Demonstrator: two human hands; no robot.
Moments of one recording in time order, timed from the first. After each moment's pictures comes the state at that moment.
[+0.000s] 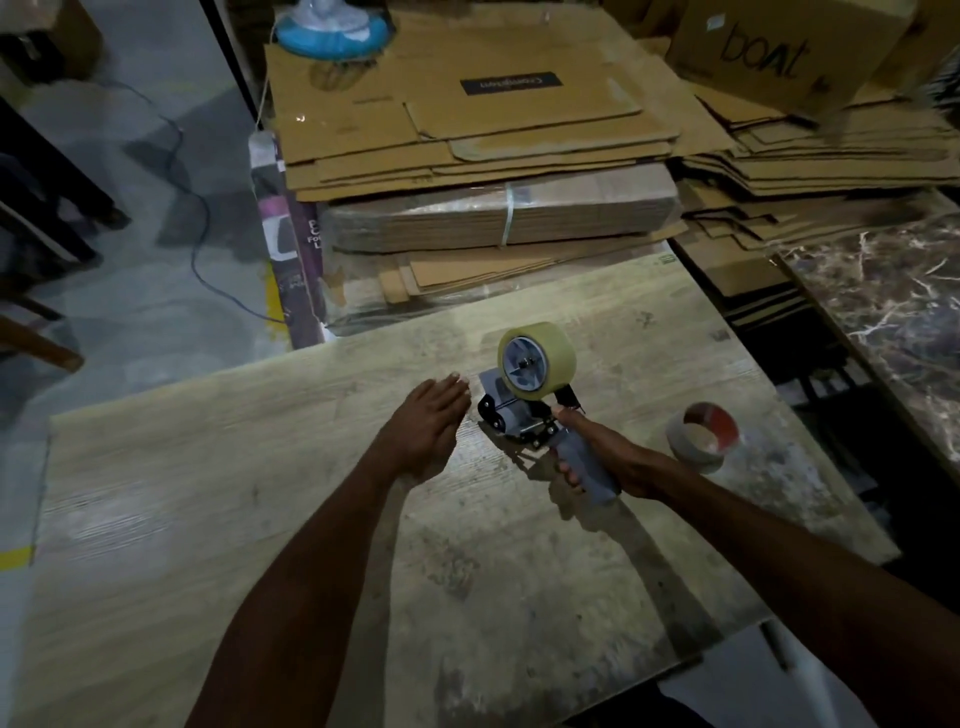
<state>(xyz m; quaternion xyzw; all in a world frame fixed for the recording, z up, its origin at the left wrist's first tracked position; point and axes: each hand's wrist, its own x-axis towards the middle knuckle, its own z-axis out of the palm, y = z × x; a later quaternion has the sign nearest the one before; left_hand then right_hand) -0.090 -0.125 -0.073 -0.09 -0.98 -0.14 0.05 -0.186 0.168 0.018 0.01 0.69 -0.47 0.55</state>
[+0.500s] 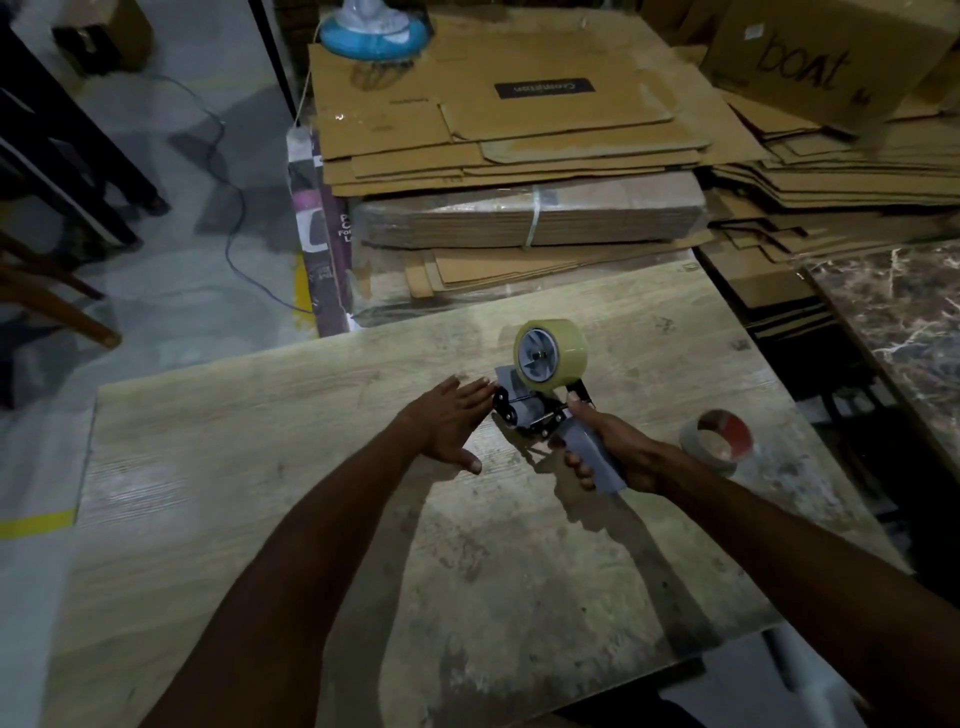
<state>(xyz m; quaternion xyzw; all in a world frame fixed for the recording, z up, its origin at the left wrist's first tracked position) -0.103 -0.122 -0.045 -0.16 -0.97 0.00 -0.19 -0.184 0.159 0.037 0.06 0.63 -0.50 0.58</state>
